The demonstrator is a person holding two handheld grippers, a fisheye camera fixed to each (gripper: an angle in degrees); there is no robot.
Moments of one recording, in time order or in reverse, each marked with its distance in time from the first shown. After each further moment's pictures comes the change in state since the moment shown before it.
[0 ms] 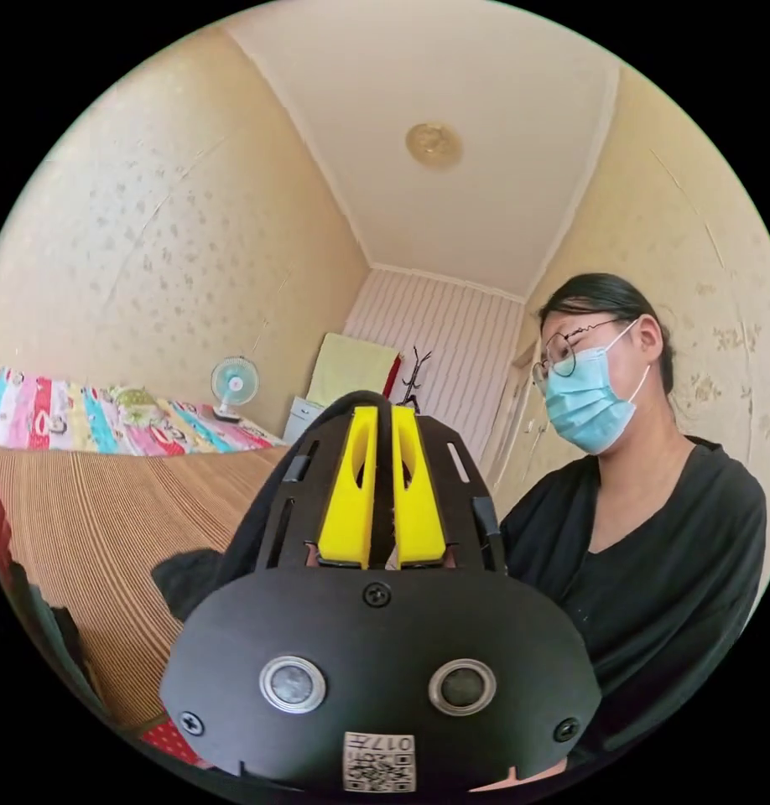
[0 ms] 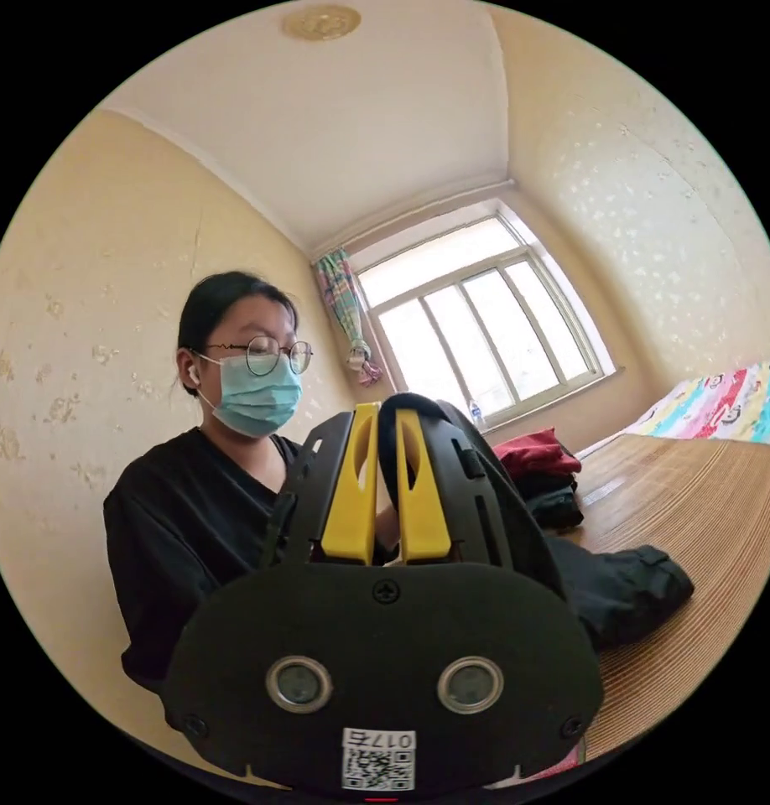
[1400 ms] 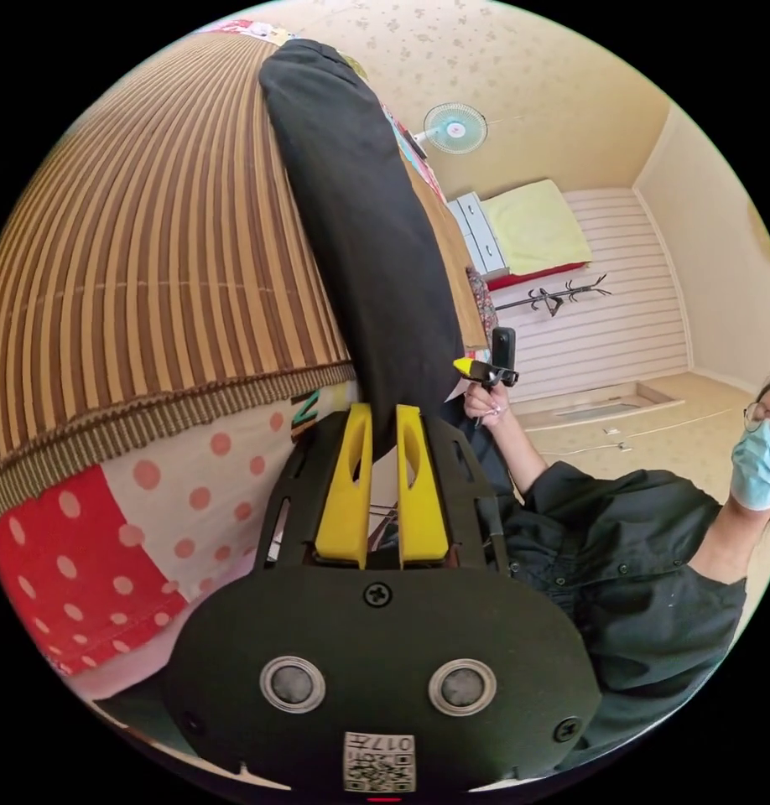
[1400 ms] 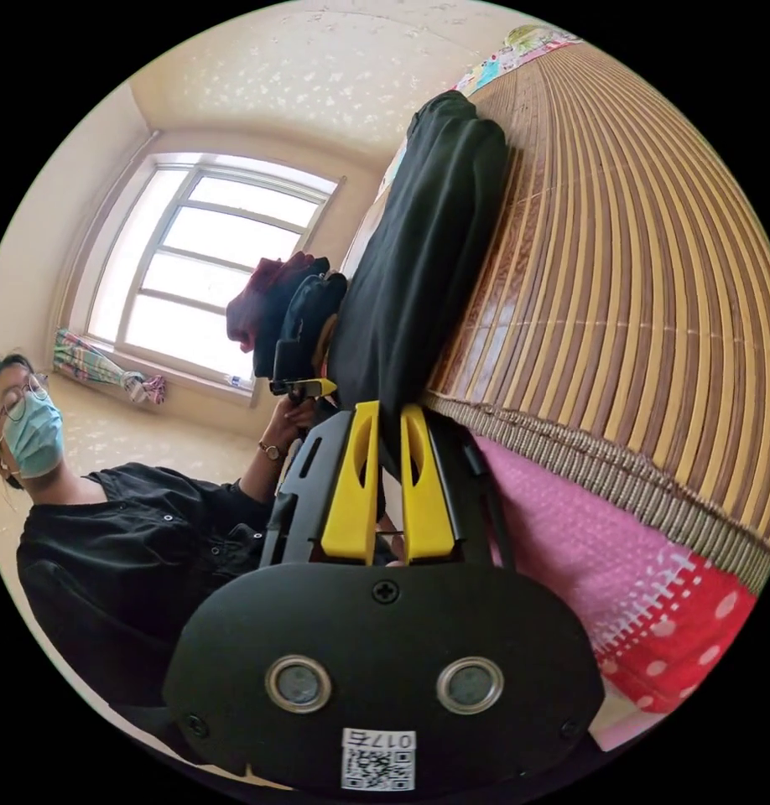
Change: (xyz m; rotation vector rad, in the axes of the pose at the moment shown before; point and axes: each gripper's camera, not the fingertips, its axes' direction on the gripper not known) left arm -0.411 0.207 -0.052 -0.690 -0.184 -0.875; right arm 0.363 0.227 -0.130 -0.288 0.506 0.938
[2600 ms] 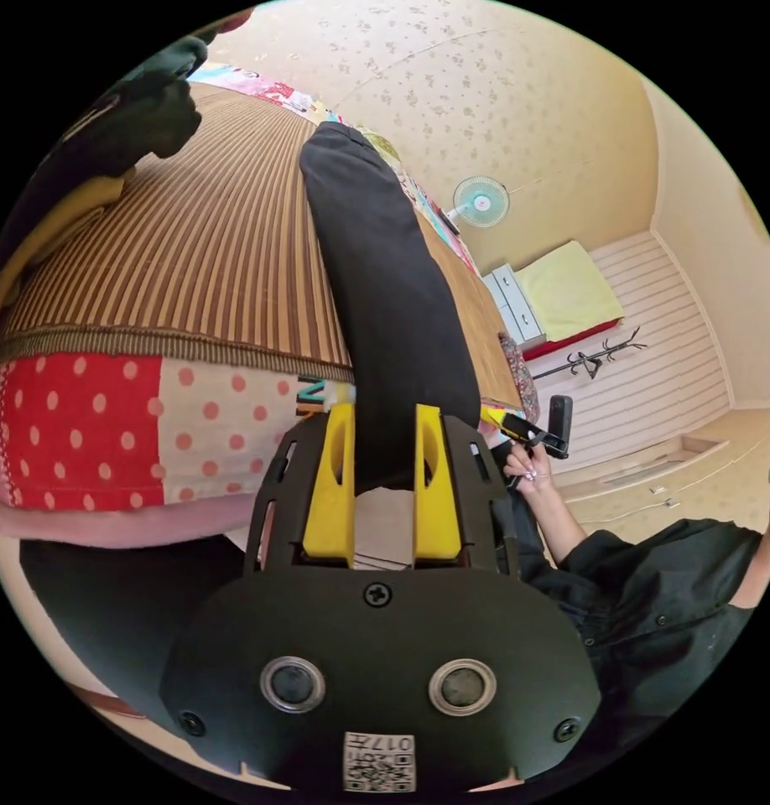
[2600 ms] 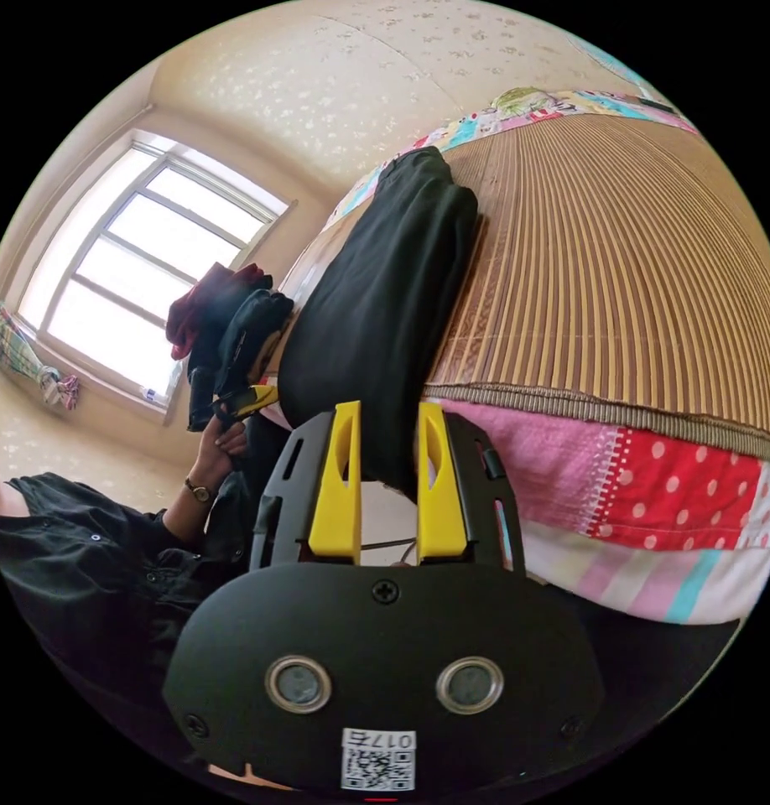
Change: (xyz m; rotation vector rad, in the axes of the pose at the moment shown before) left arm 0.030 0.045 -0.071 0.242 -0.194 -0.065; right arm -0.033 0.072 0.037 0.106 0.384 -0.035
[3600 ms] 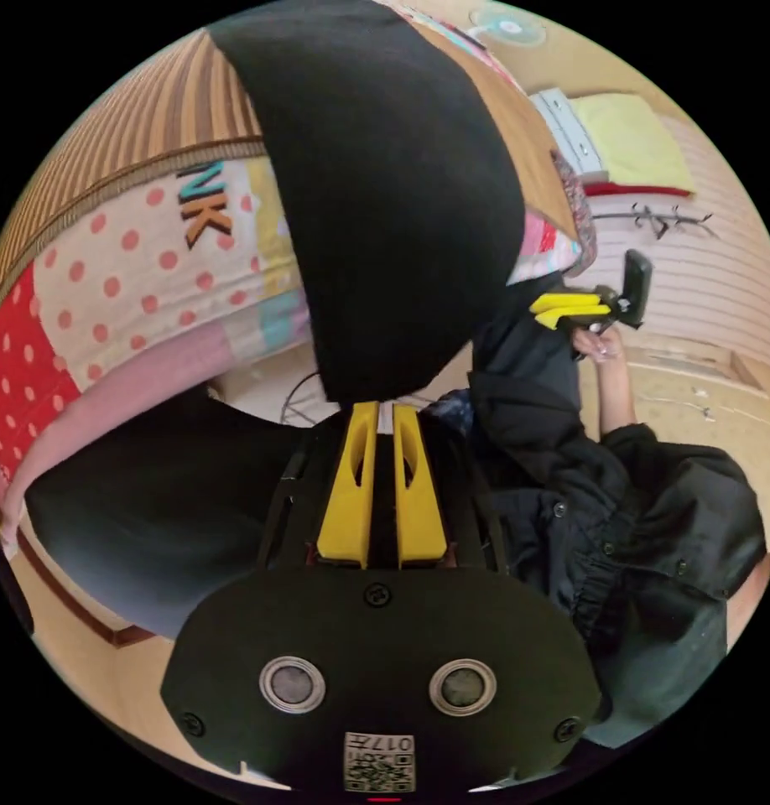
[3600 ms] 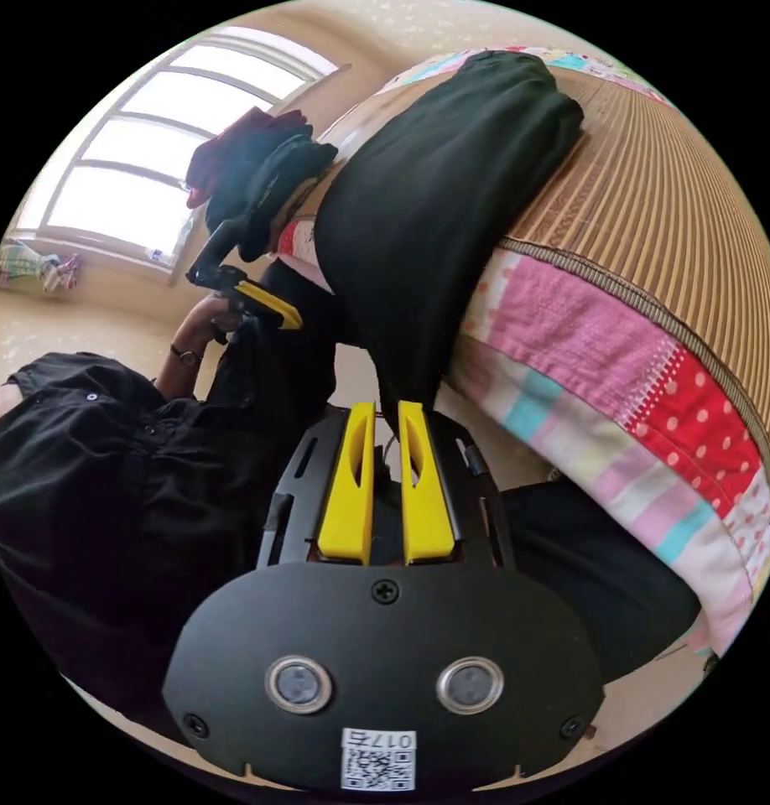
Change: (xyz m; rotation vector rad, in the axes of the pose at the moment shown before) left arm 0.051 0.072 0.029 -0.556 -0.101 0.020; right arm 0.005 0.112 -0.043 -0.440 -0.008 -0.165
